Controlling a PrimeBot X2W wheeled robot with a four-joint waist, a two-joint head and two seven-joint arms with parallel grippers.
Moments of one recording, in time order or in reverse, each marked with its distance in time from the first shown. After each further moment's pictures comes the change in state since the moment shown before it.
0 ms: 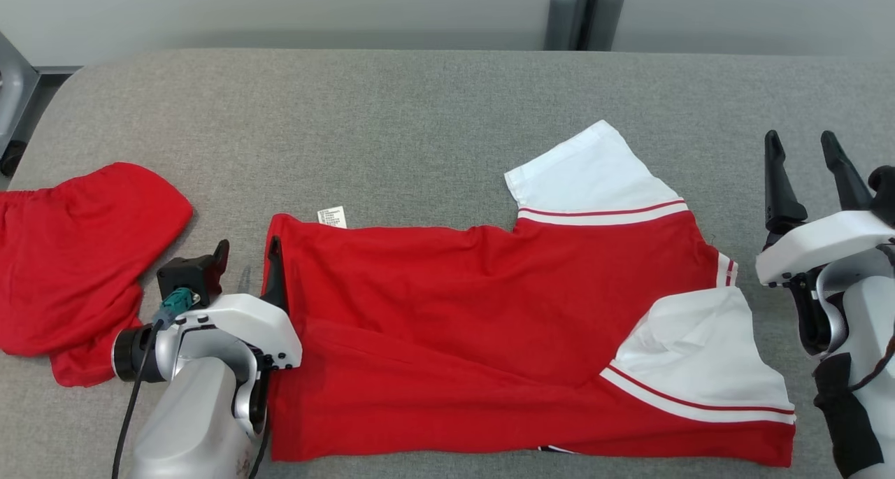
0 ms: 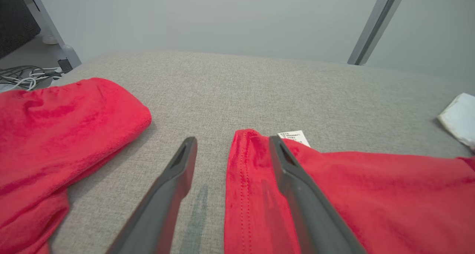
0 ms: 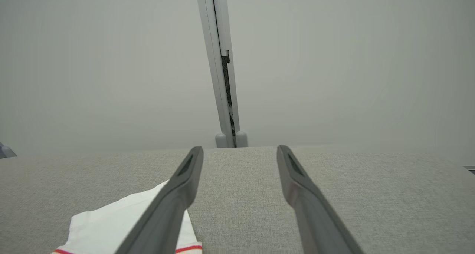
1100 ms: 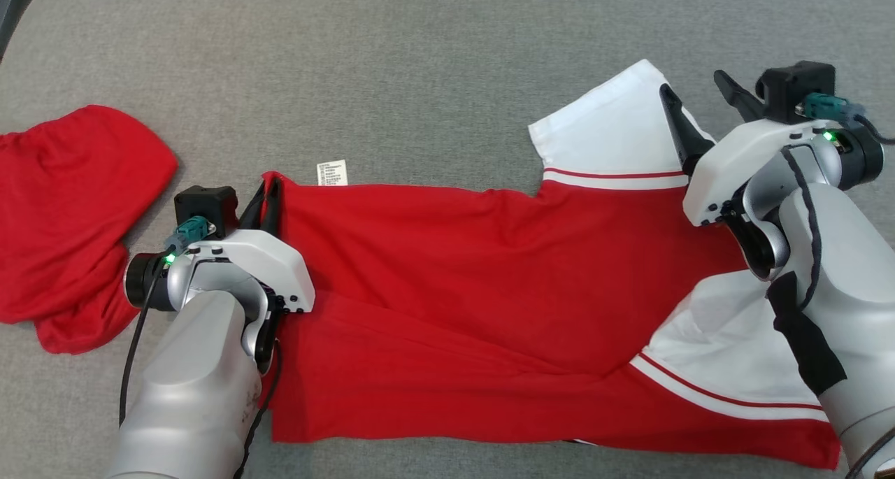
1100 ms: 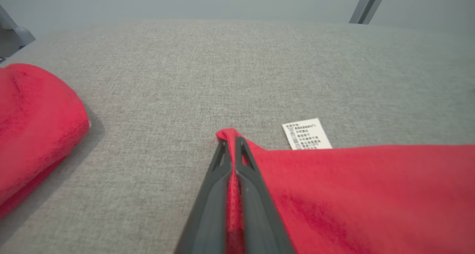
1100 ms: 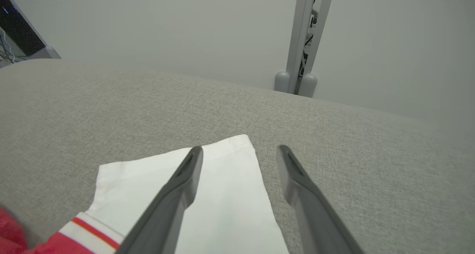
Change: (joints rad) left arm -0.218 -0.028 -0.016 0.193 0.047 -0.090 -0.001; right arm -0.251 0.012 0.300 0.116 0.053 0.000 0.207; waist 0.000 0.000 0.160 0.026
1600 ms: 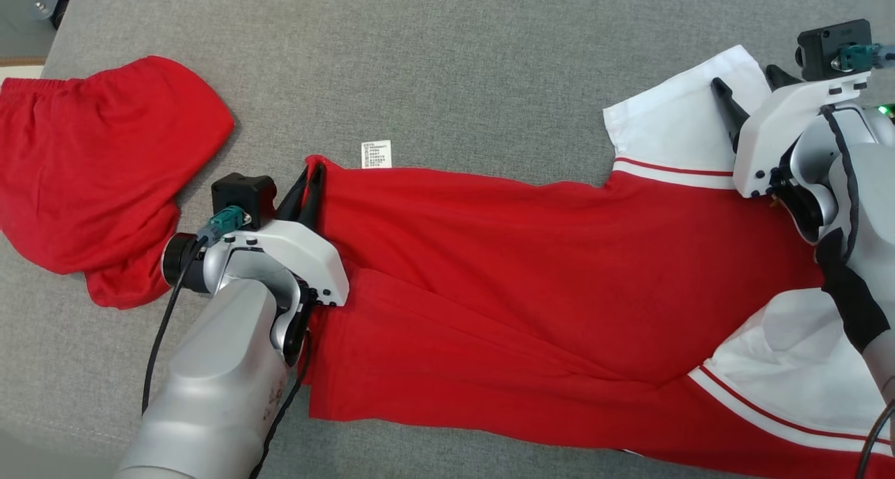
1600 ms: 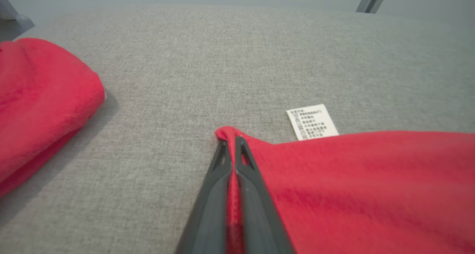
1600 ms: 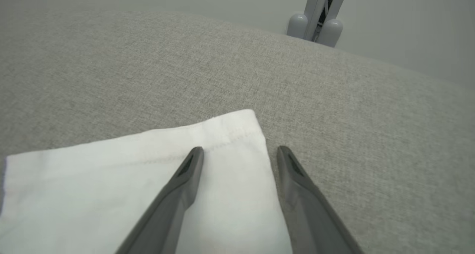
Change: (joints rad) left arm -0.004 -0.007 -0.174 -0.080 -0.134 0.000 0.000; right arm -0.173 -0.067 0.089 0.236 0.026 0.000 0.125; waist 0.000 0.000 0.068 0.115
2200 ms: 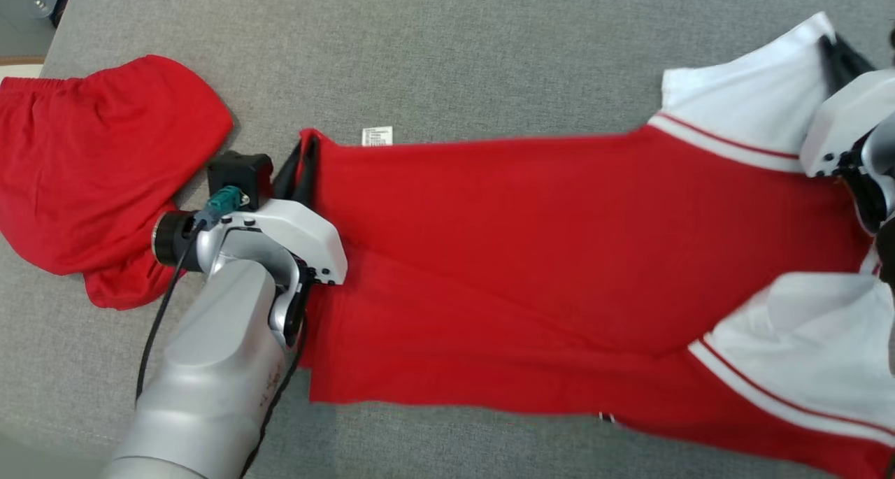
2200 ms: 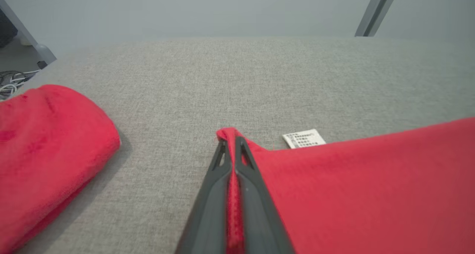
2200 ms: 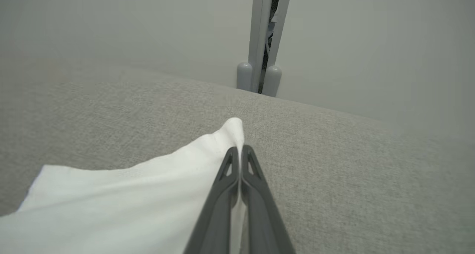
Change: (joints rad) left arm -0.022 0.001 -0.013 -0.042 -0.005 0.048 0.000; right arm -0.059 -0.058 -0.040 0.144 -0.038 0.001 -0.206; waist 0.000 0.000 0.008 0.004
